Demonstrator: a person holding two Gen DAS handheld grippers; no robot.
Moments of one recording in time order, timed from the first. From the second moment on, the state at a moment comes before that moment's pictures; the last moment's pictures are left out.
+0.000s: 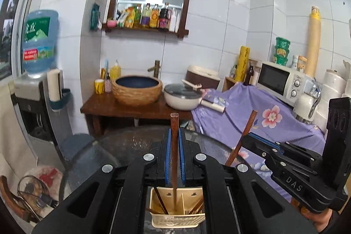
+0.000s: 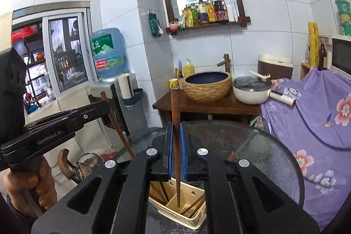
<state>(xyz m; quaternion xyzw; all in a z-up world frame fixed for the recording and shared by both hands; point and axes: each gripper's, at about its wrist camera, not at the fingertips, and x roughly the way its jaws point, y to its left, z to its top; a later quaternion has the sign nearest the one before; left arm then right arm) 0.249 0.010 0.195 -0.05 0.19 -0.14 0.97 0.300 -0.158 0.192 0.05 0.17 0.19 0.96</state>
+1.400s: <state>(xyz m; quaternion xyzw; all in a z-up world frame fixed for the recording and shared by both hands) 0.198 0.025 0.079 -0.05 0.23 -0.10 0.97 0.247 -0.181 0.080 0.06 0.20 0.12 0.97</state>
